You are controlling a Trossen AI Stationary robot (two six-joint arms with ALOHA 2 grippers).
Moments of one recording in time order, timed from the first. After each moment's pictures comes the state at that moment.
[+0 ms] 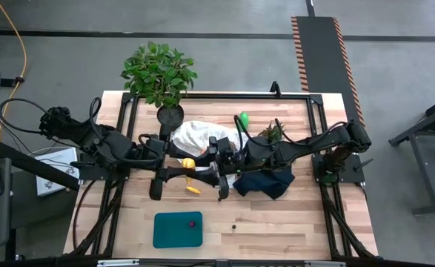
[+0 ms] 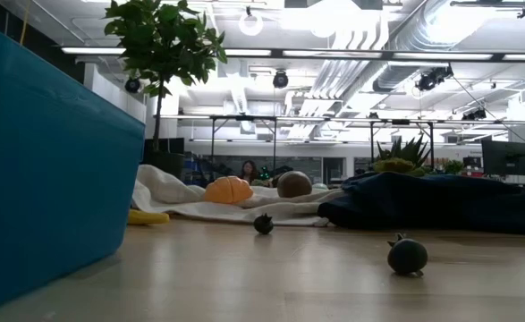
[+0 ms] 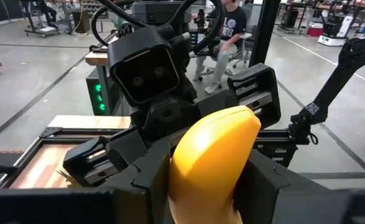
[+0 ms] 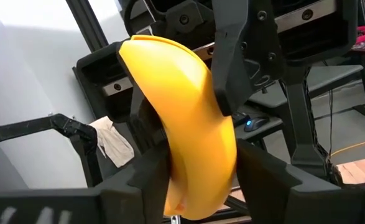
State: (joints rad) left arm -0.38 1.26 1.52 -0.47 -0.43 -0.13; right arm 0.24 1.72 1.52 0.36 0.05 0.37
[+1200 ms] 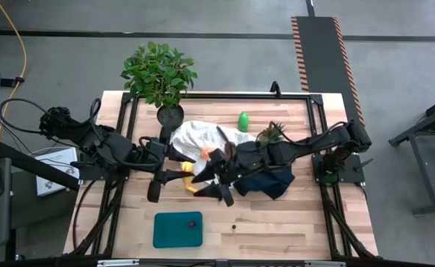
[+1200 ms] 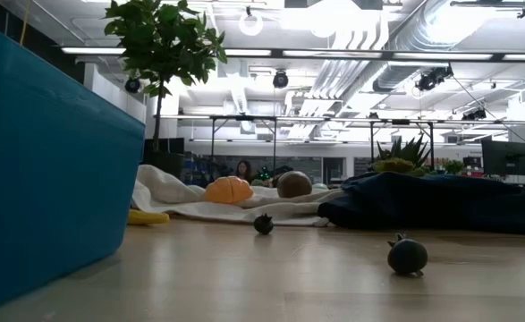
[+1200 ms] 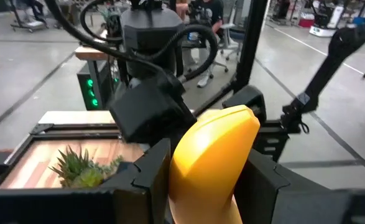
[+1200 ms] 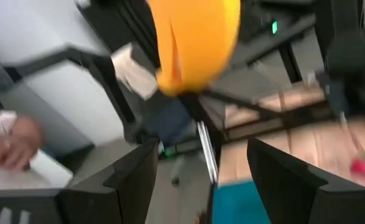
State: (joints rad) left arm -0.38 1.26 1.52 -0.51 -0.39 -0.13; right arm 0.25 1.72 1.52 0.06 -0.17 0.54
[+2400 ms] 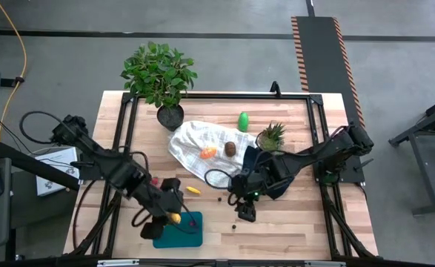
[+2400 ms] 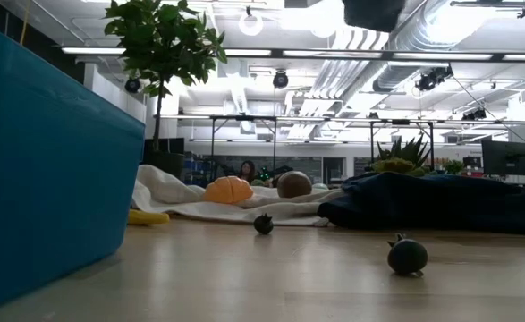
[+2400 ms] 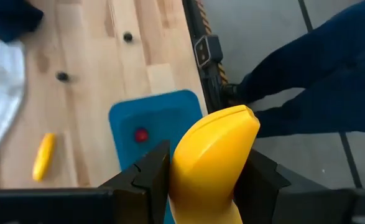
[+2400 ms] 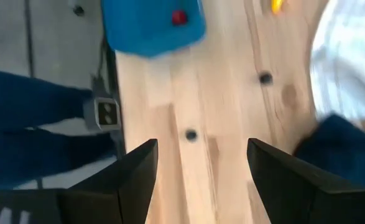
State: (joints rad) left arm -0.51 1.49 1.44 -0.90 0.03 -0.50; right arm 0.38 1.72 1.52 -0.81 -0.12 0.60
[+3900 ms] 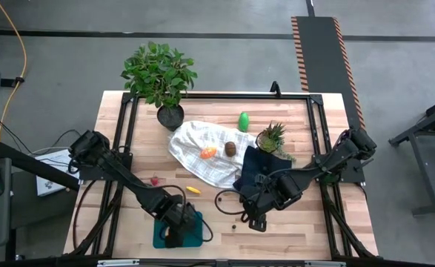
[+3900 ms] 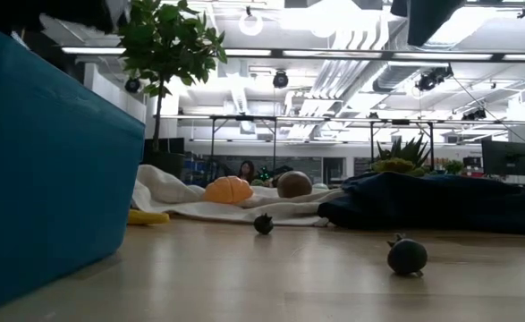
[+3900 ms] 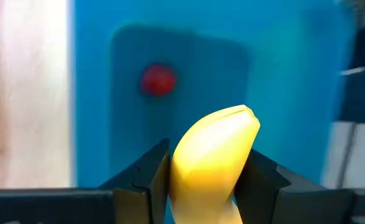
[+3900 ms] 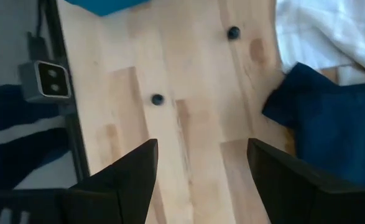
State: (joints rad) left arm -0.52 1.77 1.13 -0.56 0.08 -0.80; right arm 0.52 1.72 1.49 -0.94 0.10 0.72
